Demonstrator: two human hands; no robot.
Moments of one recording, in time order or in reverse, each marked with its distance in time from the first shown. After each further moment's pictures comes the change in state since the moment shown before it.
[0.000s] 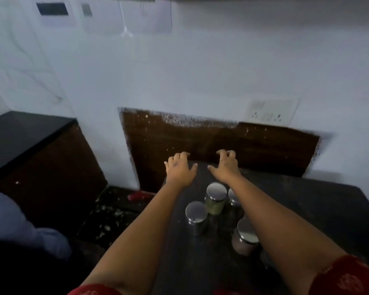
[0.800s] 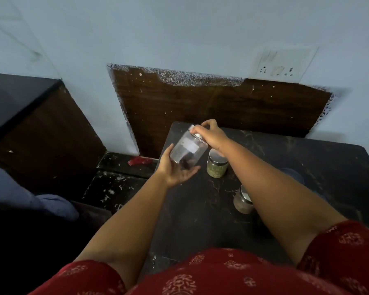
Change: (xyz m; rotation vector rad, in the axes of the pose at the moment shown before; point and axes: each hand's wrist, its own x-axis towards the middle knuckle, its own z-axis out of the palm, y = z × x) left_hand -0.047 -0.068 0.036 -1.687 -0.545 -0.831; right_hand -0.009 -0.026 0.031 0.622 -0.288 0.112
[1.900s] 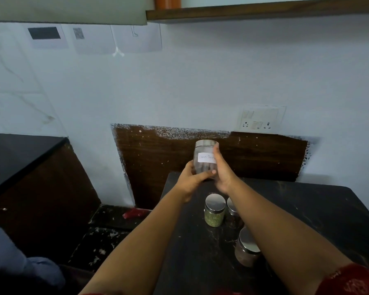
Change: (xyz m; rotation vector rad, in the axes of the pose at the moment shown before) left_hand 0.000 0.032 0.107 0.731 -0.114 0.578; right_hand -0.016 -0.030 -0.036 0.695 -0.051 -0.082
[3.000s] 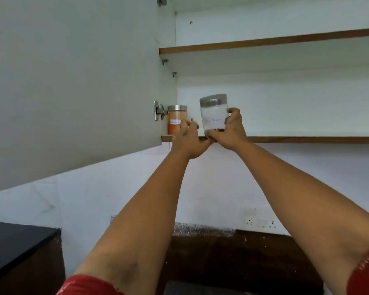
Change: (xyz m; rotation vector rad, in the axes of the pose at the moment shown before) left_hand 0.075 0.369 0.025 1.166 0.514 0.842; right_hand 0.008 -0.366 0.104 -0.905 0.420 -1.027
